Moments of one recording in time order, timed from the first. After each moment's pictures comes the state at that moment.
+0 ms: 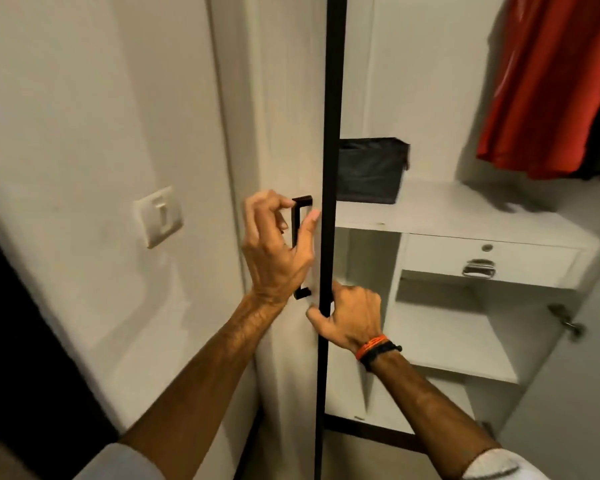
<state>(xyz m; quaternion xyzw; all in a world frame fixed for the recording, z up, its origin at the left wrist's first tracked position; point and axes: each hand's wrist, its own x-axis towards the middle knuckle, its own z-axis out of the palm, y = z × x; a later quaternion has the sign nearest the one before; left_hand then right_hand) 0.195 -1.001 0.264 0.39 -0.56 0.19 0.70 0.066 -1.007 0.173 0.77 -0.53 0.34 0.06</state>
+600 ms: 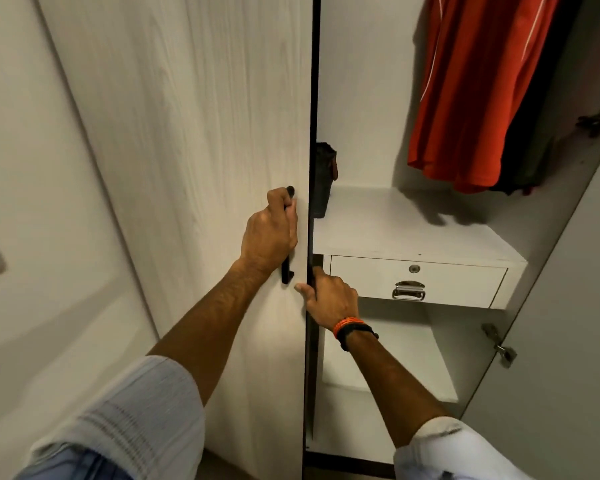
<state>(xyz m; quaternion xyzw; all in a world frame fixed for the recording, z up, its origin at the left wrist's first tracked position) 0.022 -1.204 0.265 0.41 -0.71 0.14 0.55 -0.110 -1.168 0.182 0.74 -0.63 0.25 -0.06</state>
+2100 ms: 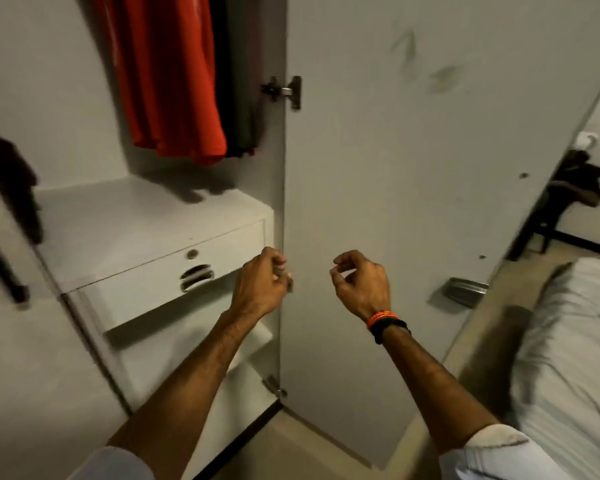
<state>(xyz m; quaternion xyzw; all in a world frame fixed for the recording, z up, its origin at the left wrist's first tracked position) -0.239 -1.164 0.174 0.28 -0.86 -0.31 0.29 -0.359 -1.013 0.179 0.34 -0.84 0.42 0.08</state>
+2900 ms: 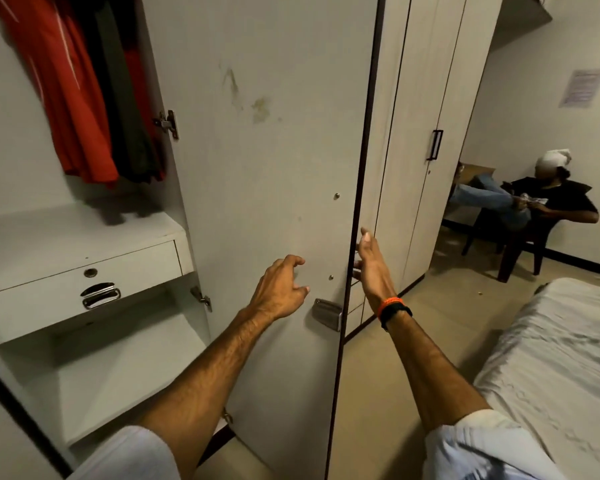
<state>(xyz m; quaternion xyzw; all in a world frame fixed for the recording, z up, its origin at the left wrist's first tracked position) -0.456 -0.908 0.207 0.23 -0.91 -0.28 0.21 -0.577 -0.771 0.219 0.28 -0.70 0.65 -0.09</state>
